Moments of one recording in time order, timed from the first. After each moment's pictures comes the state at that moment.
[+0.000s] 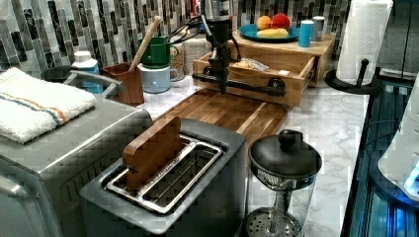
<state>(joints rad) -0.14 0.22 0.00 -2.24 -0.05 0.80 -1.03</state>
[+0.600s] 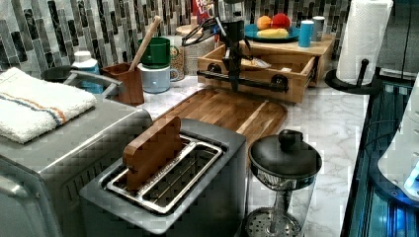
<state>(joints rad) -0.22 0.24 -0.02 -2.23 -0.06 0.80 -1.12</state>
